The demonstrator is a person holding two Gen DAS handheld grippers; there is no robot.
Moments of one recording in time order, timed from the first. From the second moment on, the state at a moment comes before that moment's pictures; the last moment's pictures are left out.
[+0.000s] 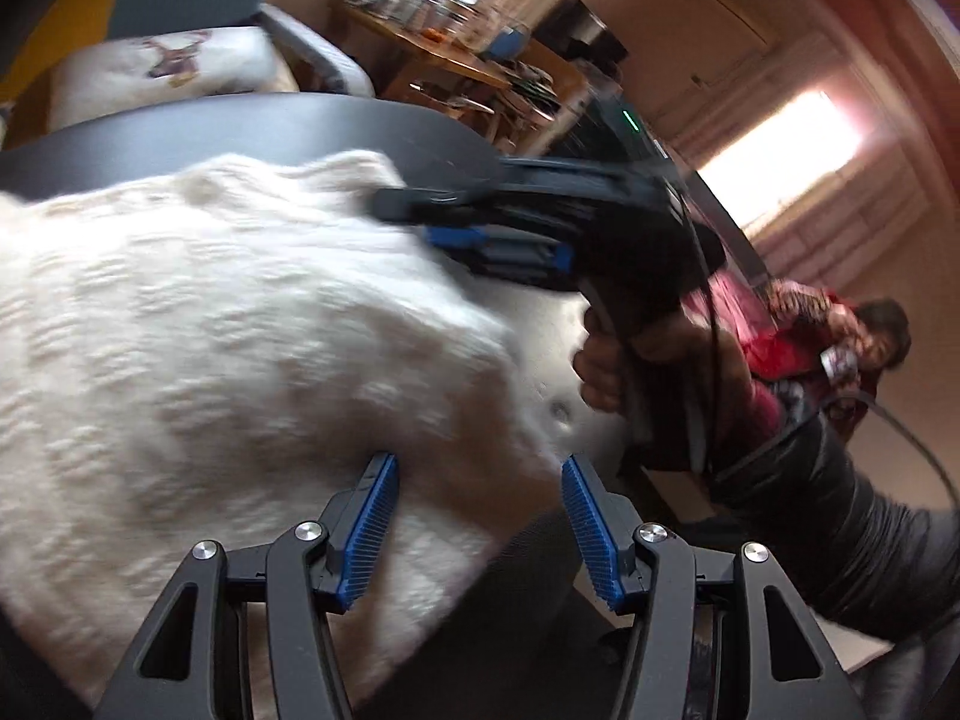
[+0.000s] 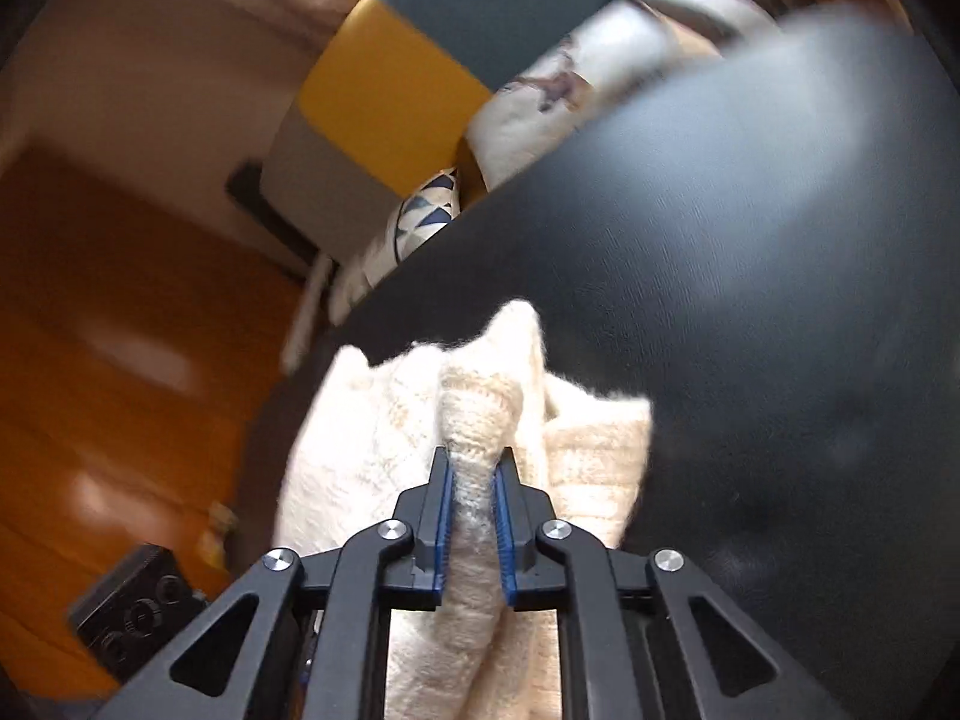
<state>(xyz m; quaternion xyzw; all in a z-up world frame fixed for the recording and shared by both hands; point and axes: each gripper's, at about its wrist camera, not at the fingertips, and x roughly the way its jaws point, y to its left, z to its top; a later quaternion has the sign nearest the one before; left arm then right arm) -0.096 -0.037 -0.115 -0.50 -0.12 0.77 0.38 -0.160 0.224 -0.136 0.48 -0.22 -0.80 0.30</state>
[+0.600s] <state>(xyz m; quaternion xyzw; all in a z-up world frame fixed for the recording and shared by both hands) -0.063 -0.044 -0.097 -0.47 -0.12 0.77 0.41 -0.152 0.262 -0.137 0.45 -0.21 -0.83 0.26</state>
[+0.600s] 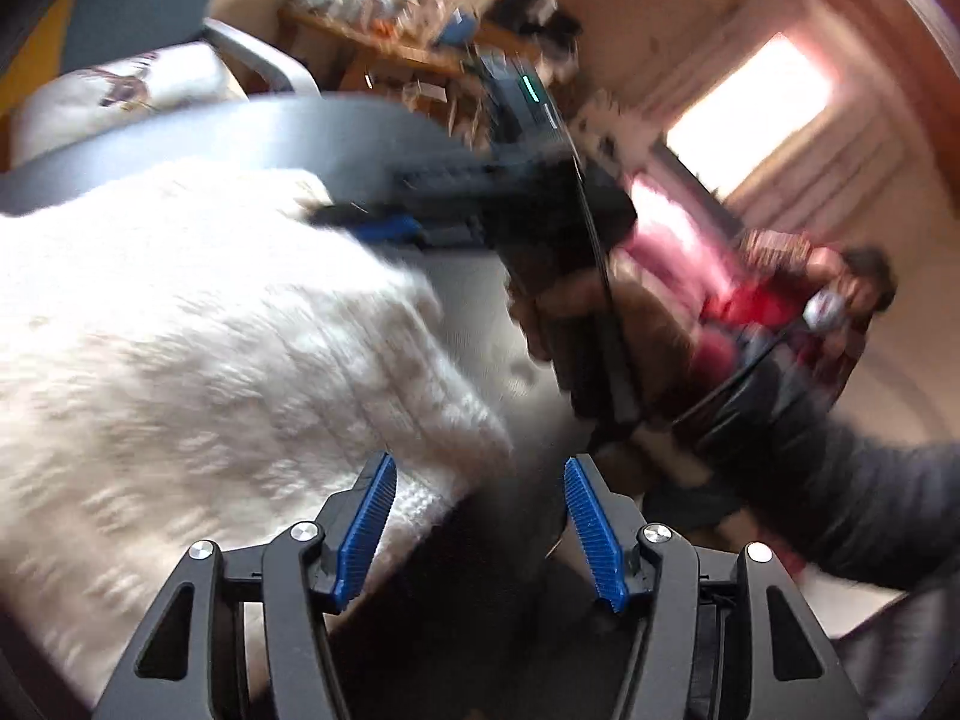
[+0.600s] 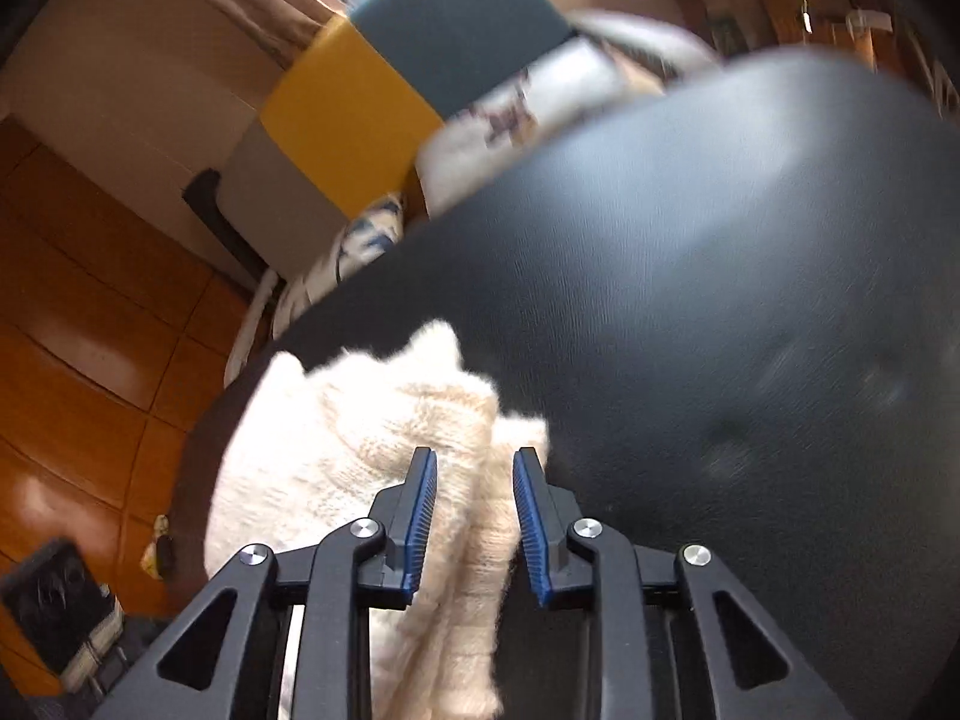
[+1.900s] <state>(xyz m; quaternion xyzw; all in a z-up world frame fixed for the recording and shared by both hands) -0.141 -0.155 -0.094 -0.44 -0.14 0.86 0.22 -0.159 0.150 -0.137 0.48 -0.01 -0.86 0.20</state>
